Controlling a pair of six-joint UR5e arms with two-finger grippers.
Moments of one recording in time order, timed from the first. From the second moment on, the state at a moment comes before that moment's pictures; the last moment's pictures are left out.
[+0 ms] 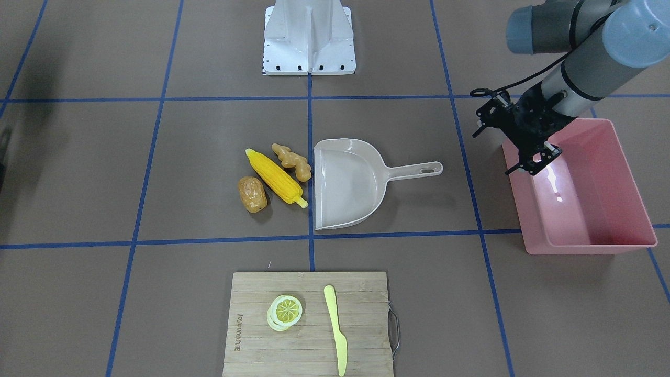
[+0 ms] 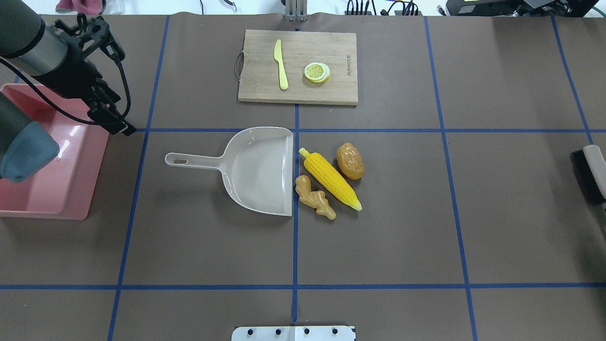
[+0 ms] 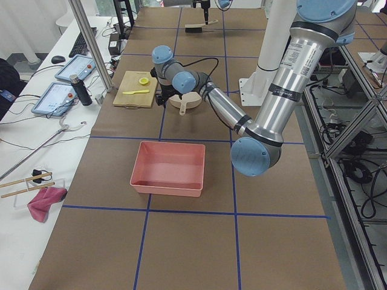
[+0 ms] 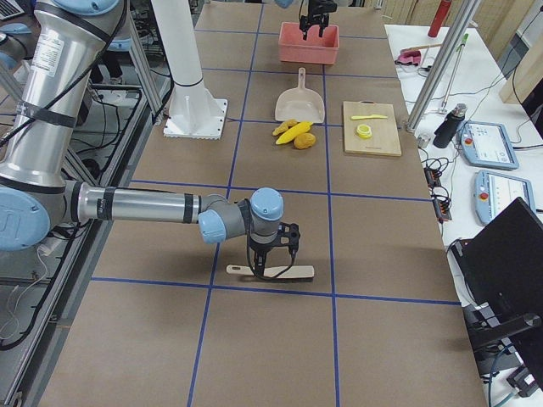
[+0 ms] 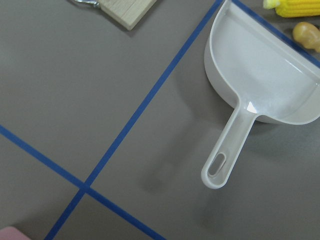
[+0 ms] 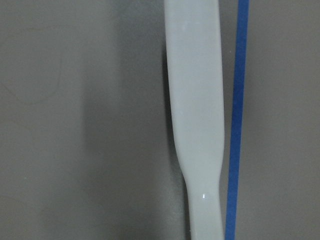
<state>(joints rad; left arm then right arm) -0.99 -1.96 -1.87 -1.57 -2.36 0.14 1.18 -1.90 1.76 -1.22 2.29 0.41</state>
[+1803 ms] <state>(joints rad) -0.79 -1.97 -1.52 -2.48 -2.32 0.15 1.09 -1.96 1.75 -1.16 2.31 0.35</state>
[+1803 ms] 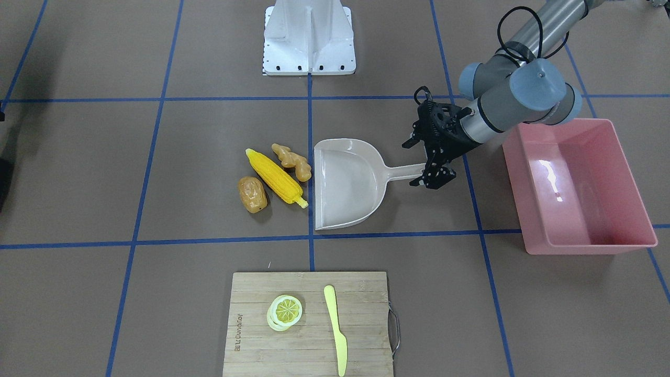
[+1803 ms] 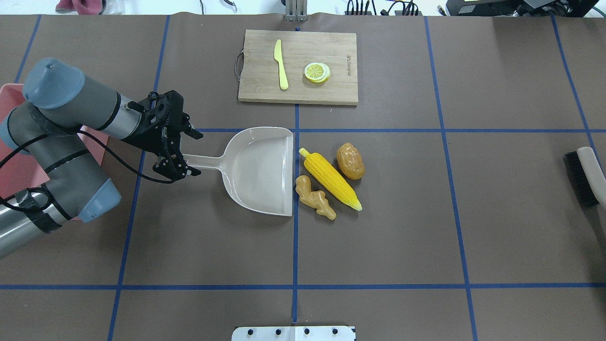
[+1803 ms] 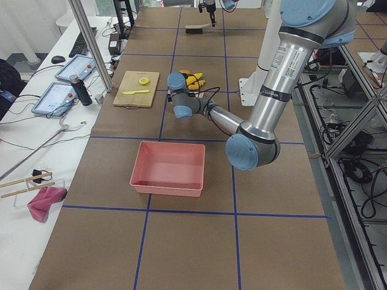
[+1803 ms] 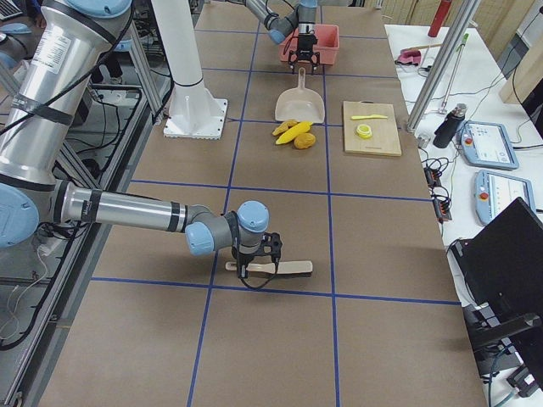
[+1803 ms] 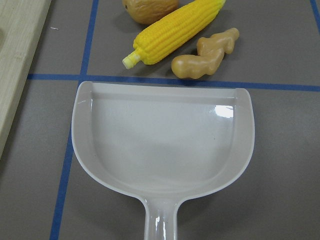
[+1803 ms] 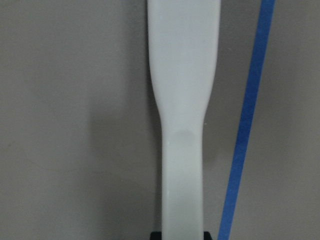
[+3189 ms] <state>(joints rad) -0.72 -2.01 -1.43 -2.54 -2.26 0.10 0.63 -1.43 2.06 -1.63 2.20 0.83</state>
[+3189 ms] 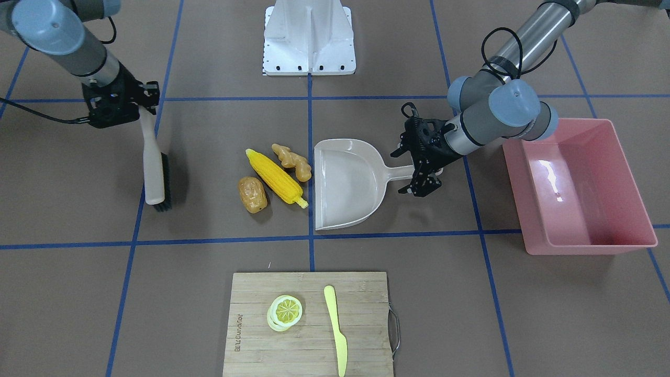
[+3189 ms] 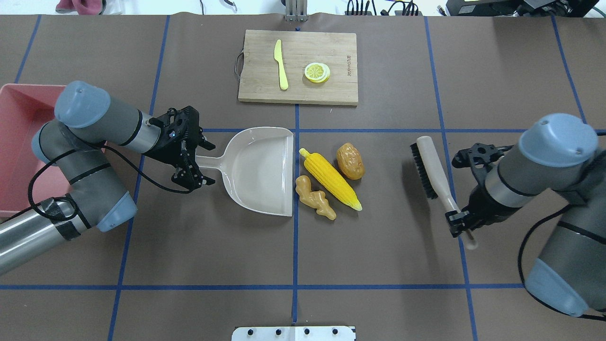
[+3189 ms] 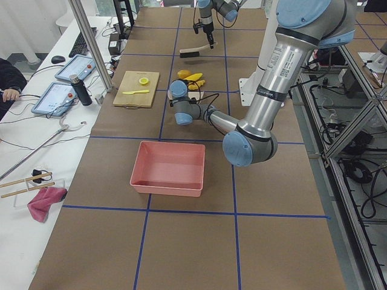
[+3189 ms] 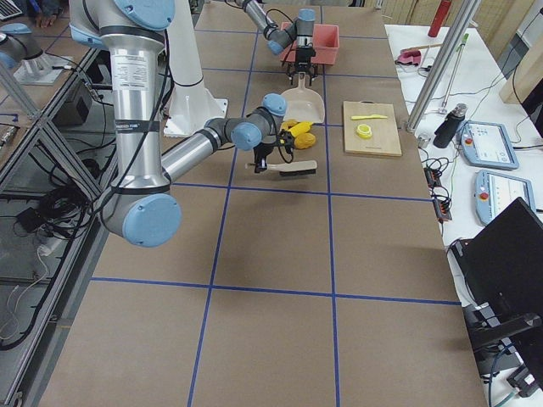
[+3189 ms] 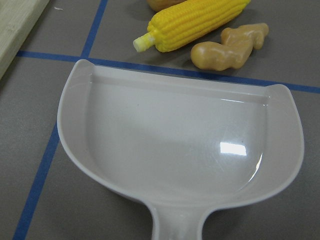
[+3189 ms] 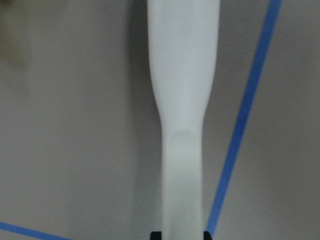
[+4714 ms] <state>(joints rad) -0.73 -2.00 -1.46 -2.46 -2.26 0.10 0.47 -1.07 1.80 -1.69 2.14 1.09</state>
